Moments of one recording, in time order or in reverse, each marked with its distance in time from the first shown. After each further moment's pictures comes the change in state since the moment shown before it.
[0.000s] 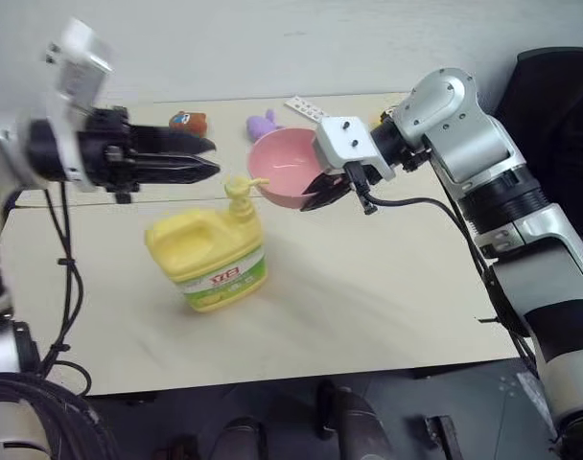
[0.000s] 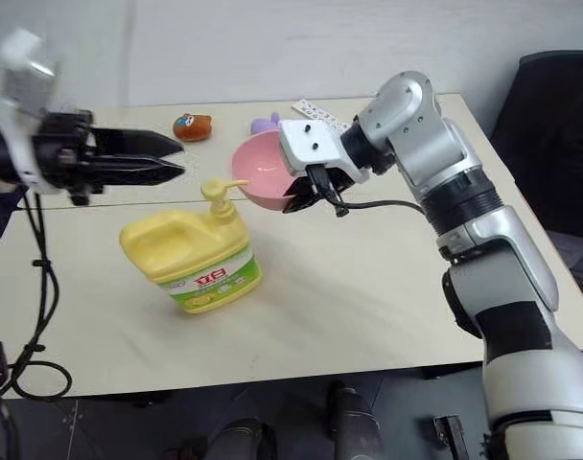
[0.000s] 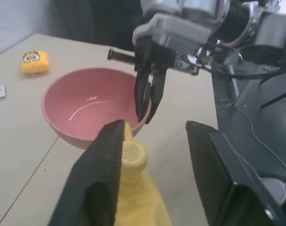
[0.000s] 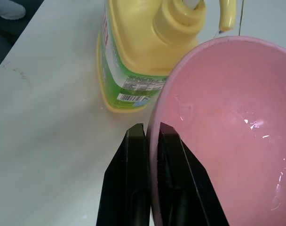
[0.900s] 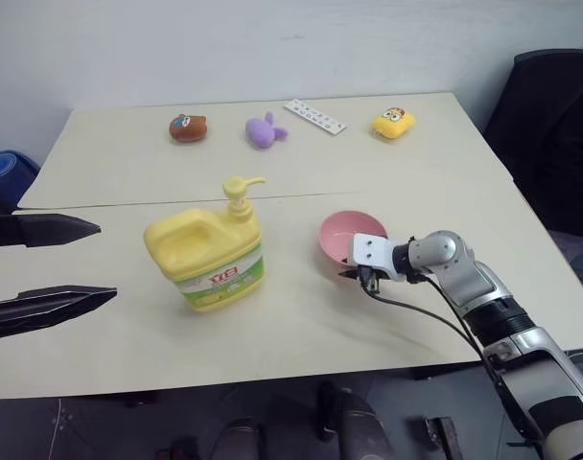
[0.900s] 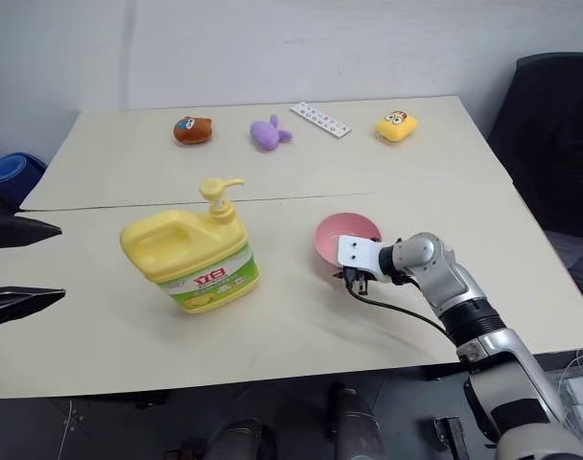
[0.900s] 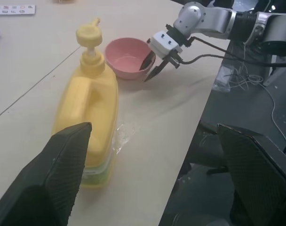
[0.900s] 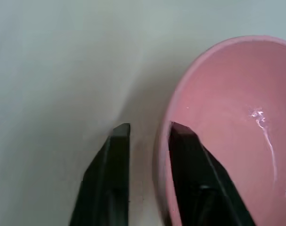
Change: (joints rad) left arm 0.845 0.204 0.871 -0.456 -0.163 0.343 -0.062; right arm 0.619 -0.014 -0.126 -0.125 -0.191 0.014 -0.423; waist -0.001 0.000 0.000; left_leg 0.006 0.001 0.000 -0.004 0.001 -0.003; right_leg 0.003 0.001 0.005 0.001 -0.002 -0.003
